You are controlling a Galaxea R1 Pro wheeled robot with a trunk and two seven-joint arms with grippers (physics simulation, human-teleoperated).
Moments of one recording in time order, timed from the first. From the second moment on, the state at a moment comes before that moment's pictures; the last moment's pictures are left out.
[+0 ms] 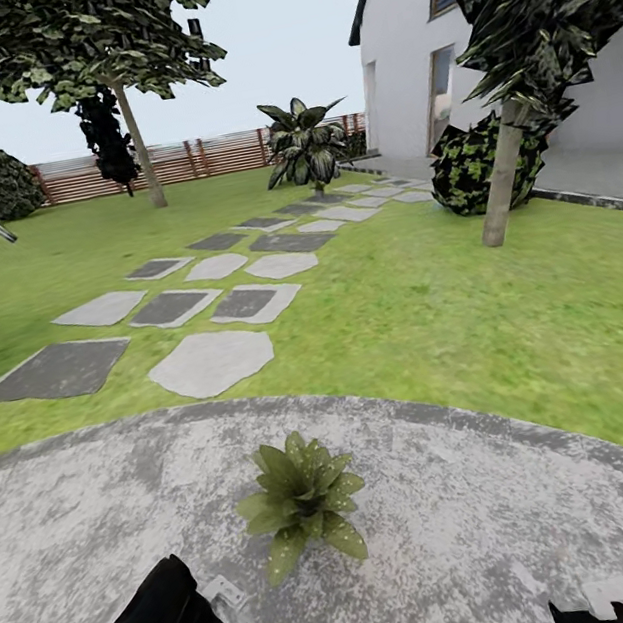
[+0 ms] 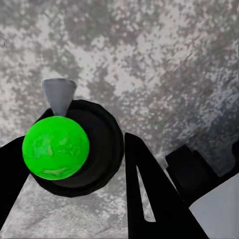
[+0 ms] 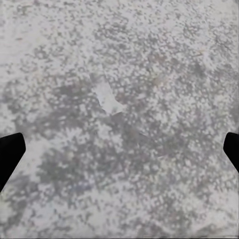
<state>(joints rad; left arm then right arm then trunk) -0.59 0.11 0.01 -0.50 -0.87 0.62 -0.84 -0.30 -0.07 -0.74 -0.45 0.61 -0.20 0.13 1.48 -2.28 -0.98</state>
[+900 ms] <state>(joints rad) -0.78 0.18 0.00 -0.59 -1.15 0.61 -1.28 -0.30 -0.07 -0.74 -0.43 0.61 -0.20 0.13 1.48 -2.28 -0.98</state>
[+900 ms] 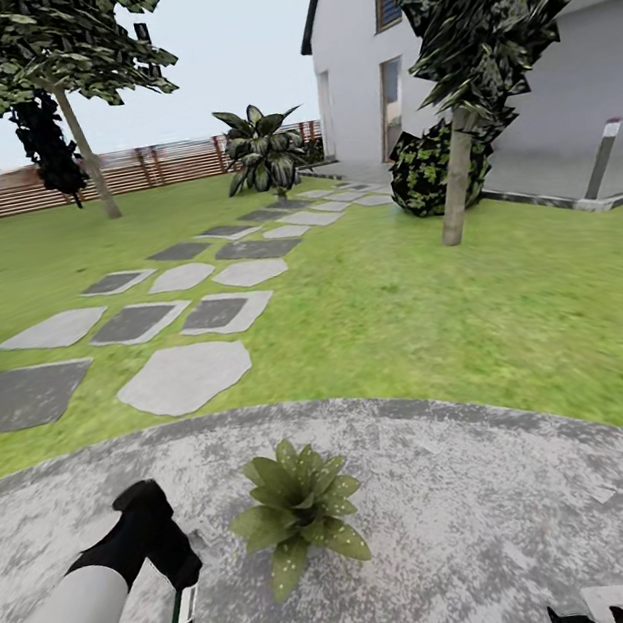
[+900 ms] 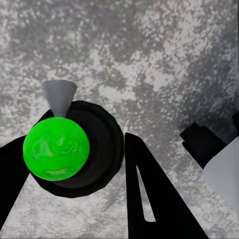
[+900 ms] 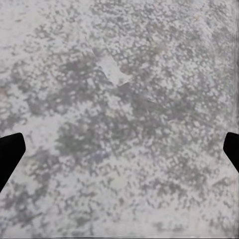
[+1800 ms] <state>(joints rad) -0.77 0.18 -0.07 -0.57 -1.16 0.61 -1.28 -0.30 -0.07 -0.74 -0.43 0.61 -0.20 0.13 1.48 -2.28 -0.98</state>
